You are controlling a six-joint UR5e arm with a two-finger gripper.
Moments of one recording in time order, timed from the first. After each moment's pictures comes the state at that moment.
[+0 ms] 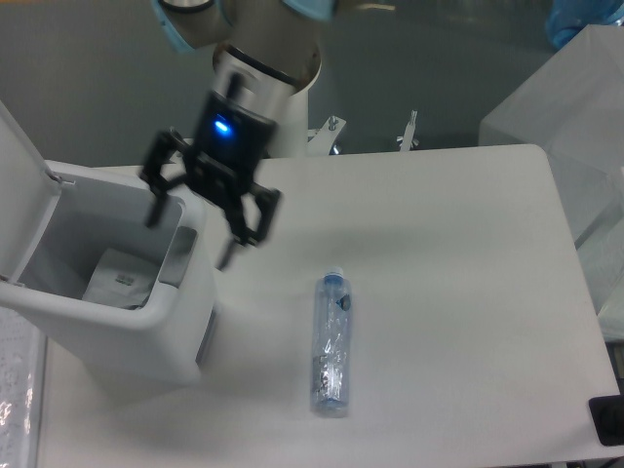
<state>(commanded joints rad) 2.49 -1.80 -1.57 -0.86 0.88 0.60</state>
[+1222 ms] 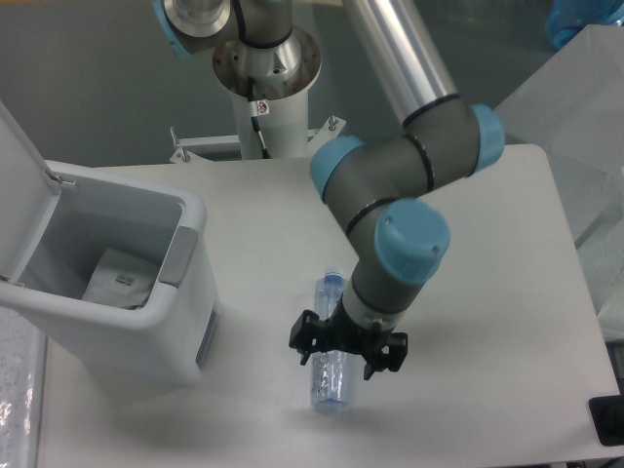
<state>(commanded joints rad) 2.41 -2.21 -1.27 -1.26 1.39 0.59</state>
